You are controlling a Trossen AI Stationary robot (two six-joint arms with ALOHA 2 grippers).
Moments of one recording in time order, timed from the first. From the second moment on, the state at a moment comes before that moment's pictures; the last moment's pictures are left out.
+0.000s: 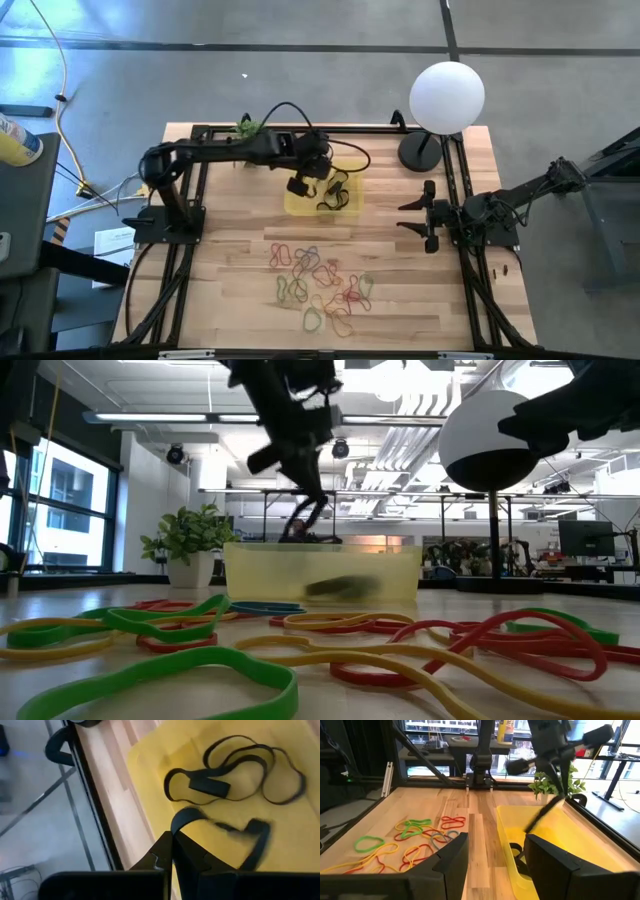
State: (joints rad) left arm 0.37 1.80 1.49 -0.69 -0.20 0.83; right arm 0.39 0.41 0.20 0.09 0.43 0.02
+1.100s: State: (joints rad) left arm 0.03 1.68 1.49 -1.03 -0.19 0.54; right arm 0.39 0.41 0.20 0.00 0.49 0.11
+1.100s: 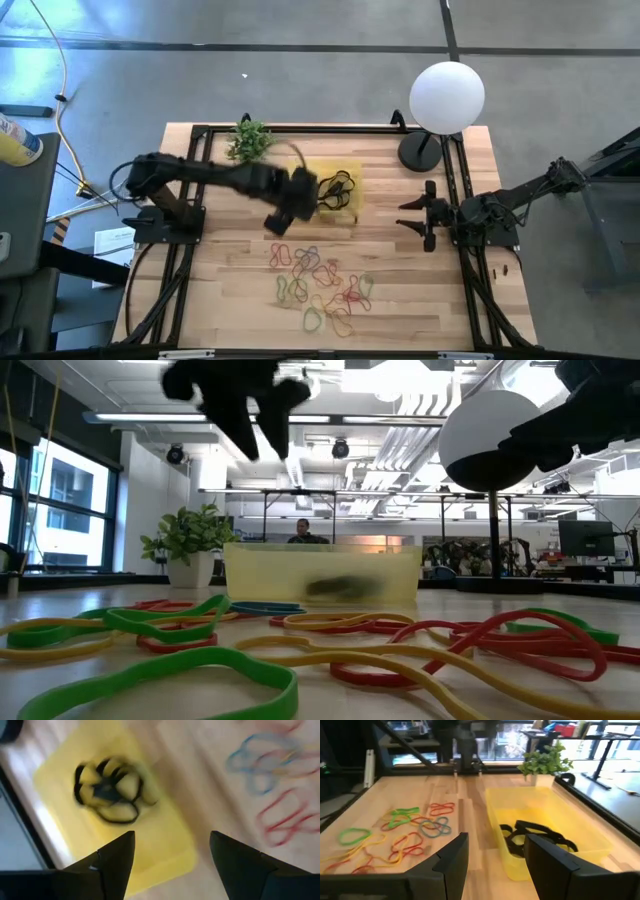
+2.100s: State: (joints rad) left arm -0.21 1.67 0.97 -0.67 -0.20 -0.05; right arm 0.39 0.41 0.01 0.60 0.06 0.07
